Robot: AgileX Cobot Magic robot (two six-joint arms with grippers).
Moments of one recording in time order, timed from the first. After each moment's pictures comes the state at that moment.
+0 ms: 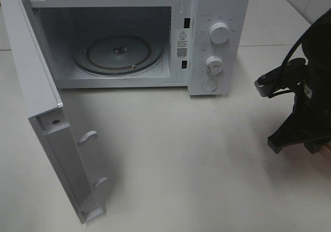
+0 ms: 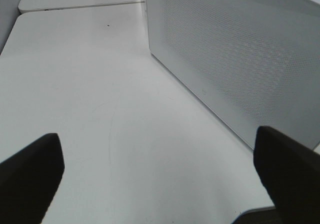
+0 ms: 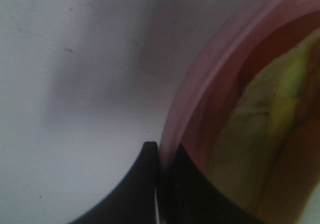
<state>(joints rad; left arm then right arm) 0.03 0.00 -0.50 -0.15 1.05 0.16 0.41 1.60 -0.83 -0.42 0.88 0.32</state>
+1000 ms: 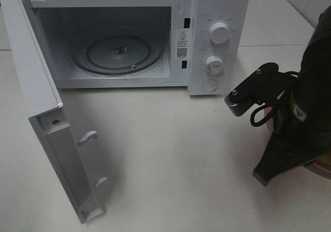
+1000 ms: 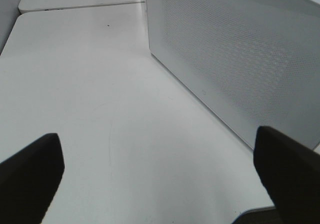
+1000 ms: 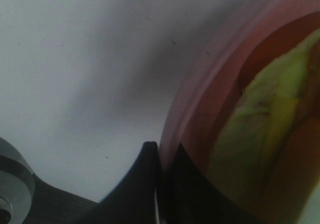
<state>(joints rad) 0.03 0.00 -0.50 -0.15 1.05 0.16 0.73 1.44 -0.77 -0.41 0.92 0.32</state>
